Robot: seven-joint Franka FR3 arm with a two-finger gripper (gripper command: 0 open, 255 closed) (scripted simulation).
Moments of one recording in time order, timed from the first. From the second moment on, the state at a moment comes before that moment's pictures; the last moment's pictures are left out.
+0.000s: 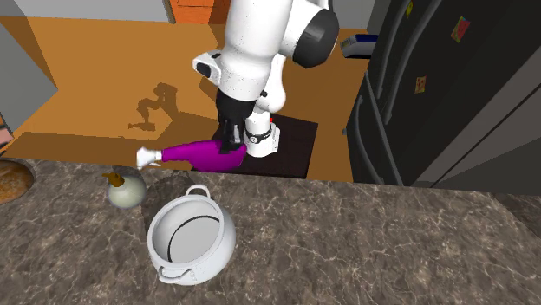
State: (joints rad) arm -0.40 -0.69 0.54 -2.18 0.03 1.66 1.01
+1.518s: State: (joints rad) arm -0.64 -0.05 0.44 -1.70 -0.26 1.82 0.80
